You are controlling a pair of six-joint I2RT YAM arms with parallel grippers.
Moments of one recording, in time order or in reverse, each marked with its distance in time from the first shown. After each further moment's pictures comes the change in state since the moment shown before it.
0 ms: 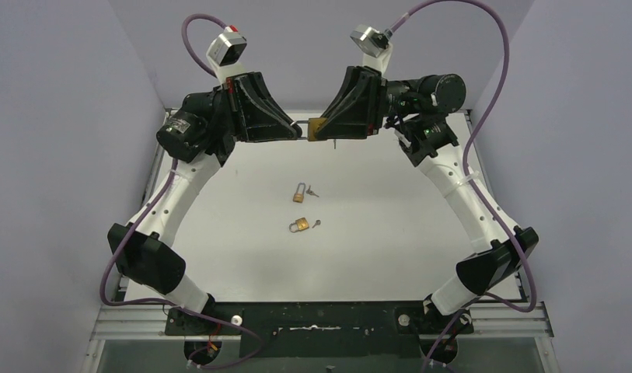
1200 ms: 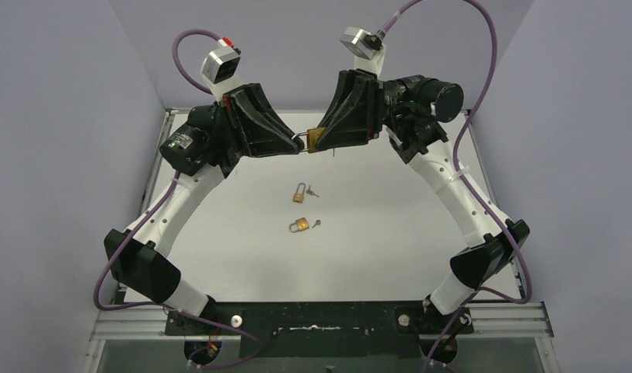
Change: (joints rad) left arm -0.073 -0.042 -0.082 0.070 -0.078 0.100; right arm 0.056 0.062 0.067 0.238 -0.061 0.243
